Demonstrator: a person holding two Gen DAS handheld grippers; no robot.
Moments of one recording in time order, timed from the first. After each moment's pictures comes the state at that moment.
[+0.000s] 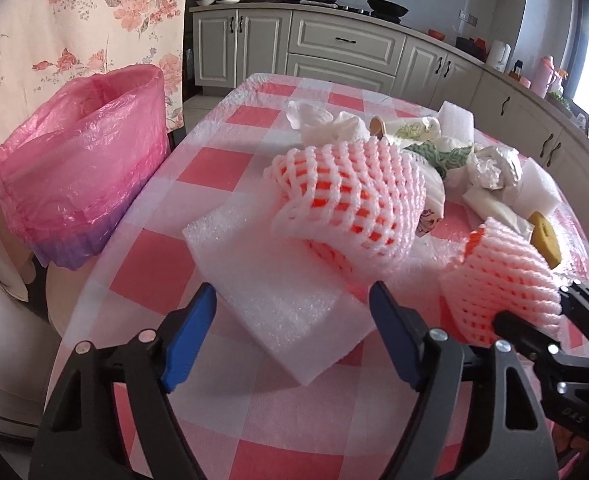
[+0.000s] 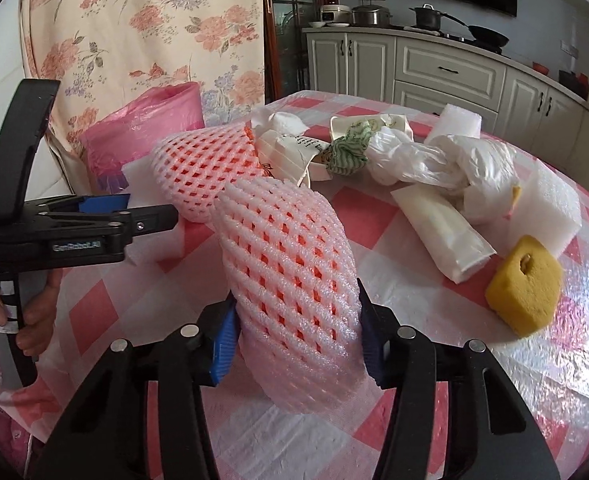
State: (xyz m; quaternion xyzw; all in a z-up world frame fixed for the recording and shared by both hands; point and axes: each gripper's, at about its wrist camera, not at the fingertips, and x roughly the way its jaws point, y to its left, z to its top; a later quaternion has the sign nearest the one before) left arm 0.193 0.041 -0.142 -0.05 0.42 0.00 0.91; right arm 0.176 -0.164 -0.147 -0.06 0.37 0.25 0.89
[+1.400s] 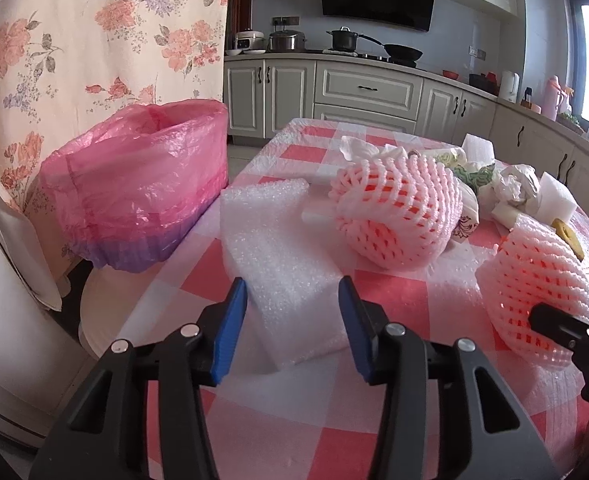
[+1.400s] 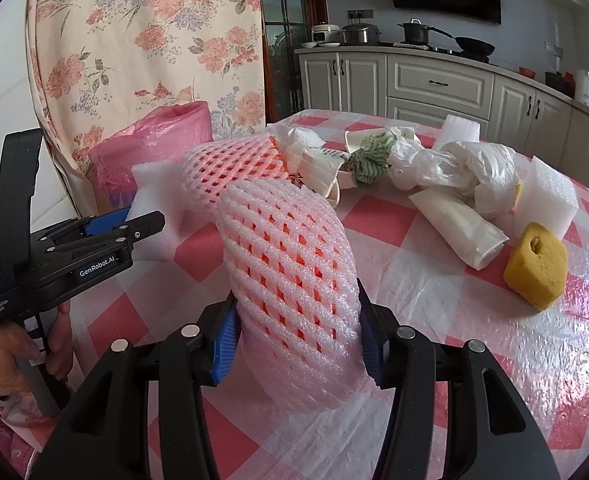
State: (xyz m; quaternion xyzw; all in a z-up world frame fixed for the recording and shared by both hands) left arm 0.147 0.074 -0.148 -0.04 0.32 0.05 0.95; right arm 0.150 -0.141 -0.145 -0.04 0.33 0.24 0.91
